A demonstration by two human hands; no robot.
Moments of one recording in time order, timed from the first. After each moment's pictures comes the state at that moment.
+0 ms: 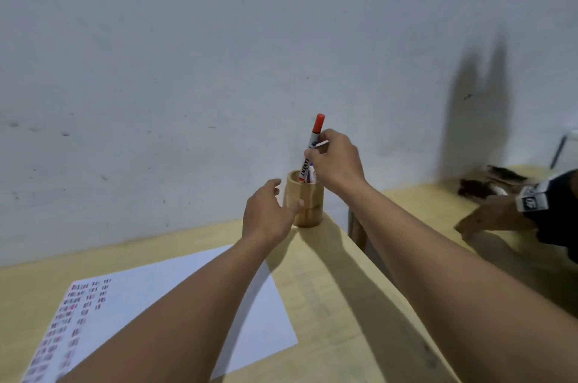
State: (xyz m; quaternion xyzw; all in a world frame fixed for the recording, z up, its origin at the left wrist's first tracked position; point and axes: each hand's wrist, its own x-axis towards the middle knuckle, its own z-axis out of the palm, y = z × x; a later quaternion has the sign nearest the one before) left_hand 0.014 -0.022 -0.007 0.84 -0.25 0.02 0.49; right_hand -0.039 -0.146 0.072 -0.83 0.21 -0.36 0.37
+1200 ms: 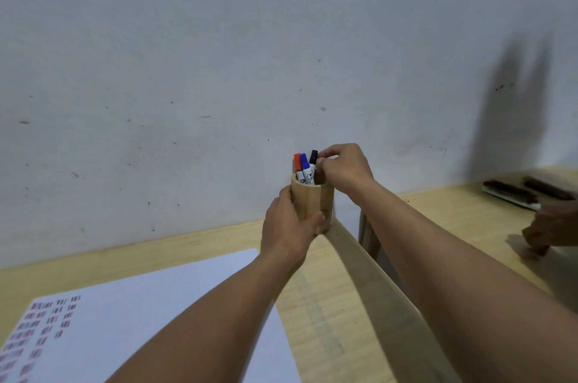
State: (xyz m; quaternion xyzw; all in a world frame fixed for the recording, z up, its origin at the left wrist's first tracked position) left_hand 0.043 -0.074 -0.054 0.80 -0.26 0.03 0.54; right_hand 0.018 -0.197 0.035 -0.82 0.26 -0.30 0.42
